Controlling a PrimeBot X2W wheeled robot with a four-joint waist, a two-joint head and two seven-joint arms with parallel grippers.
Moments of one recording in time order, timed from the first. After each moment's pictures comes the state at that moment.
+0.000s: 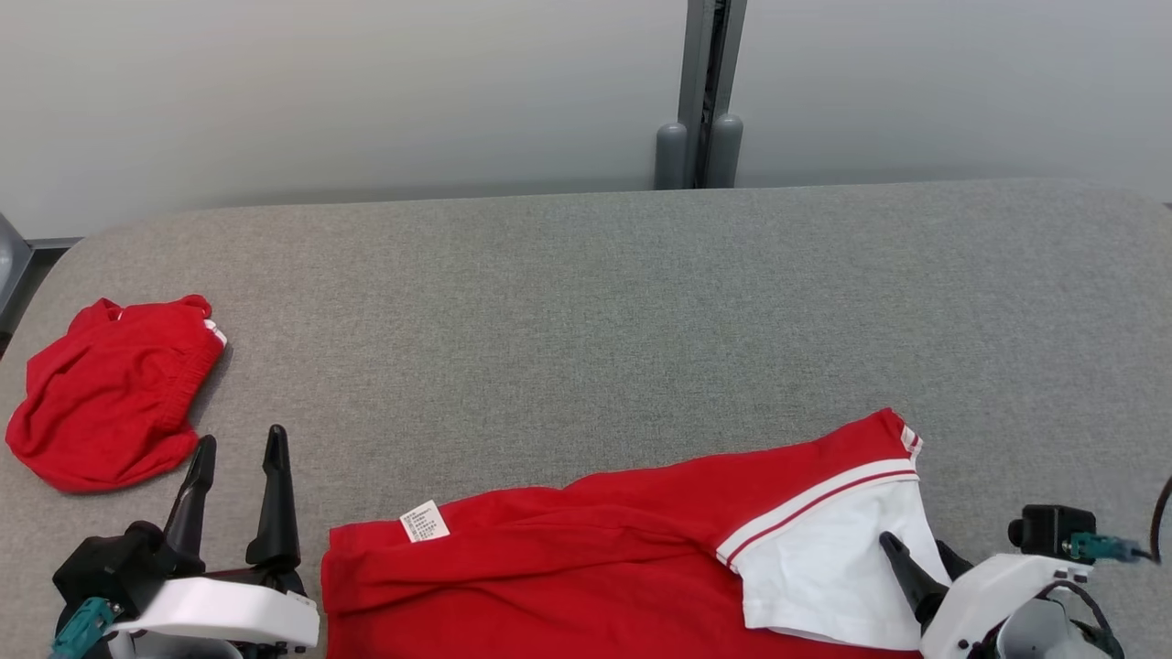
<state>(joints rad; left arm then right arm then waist) -0.03 0.19 -0.07 0.19 -0.49 0.02 -0.26 -0.25 -0.23 0.38 0.76 0.80 0.13 -0.03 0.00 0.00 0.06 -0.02</state>
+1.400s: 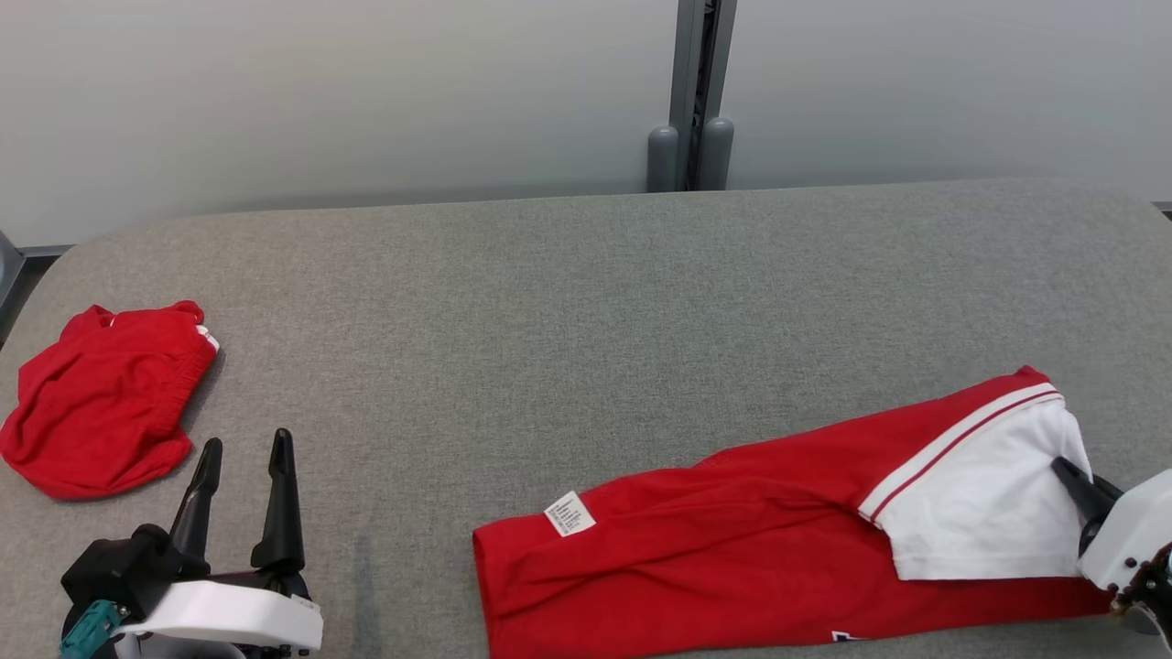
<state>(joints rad) -0.03 0.12 0.01 0.23 -0.40 -0.07 -0.26 -0.30 -0.47 0.28 0.63 0.91 0.13 0.18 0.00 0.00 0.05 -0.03</state>
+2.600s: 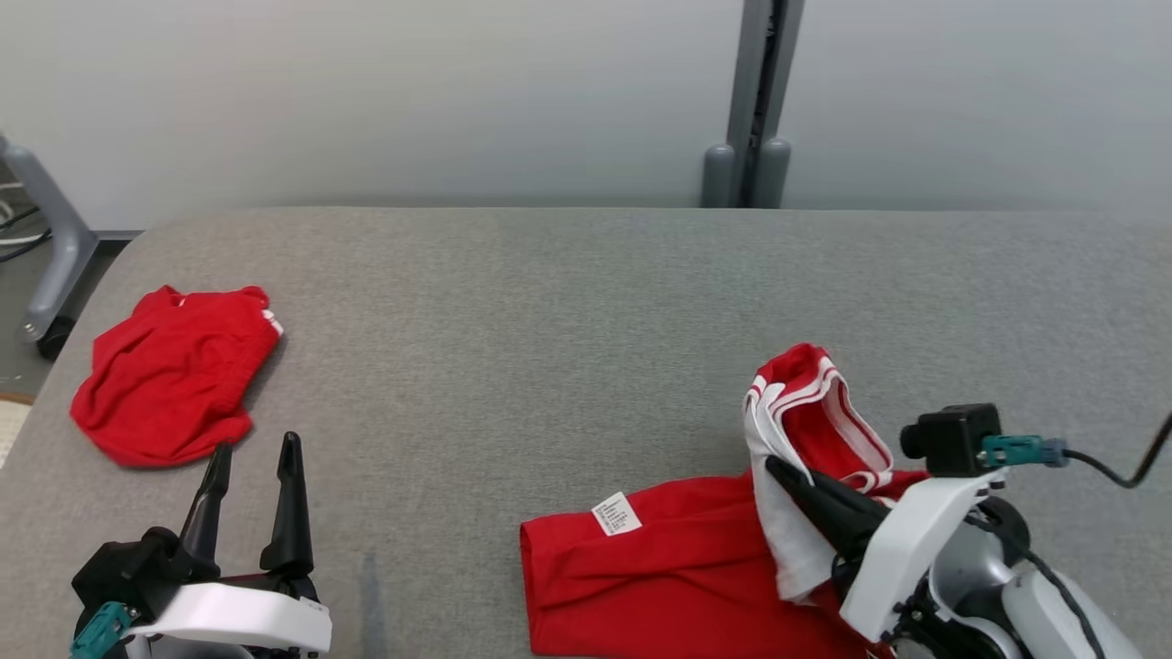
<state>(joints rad) -0.03 0.10 0.02 0.25 -0.38 -0.08 -0.26 -0.20 -0.26 0.38 0.08 0.74 0.13 0.34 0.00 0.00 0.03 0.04</state>
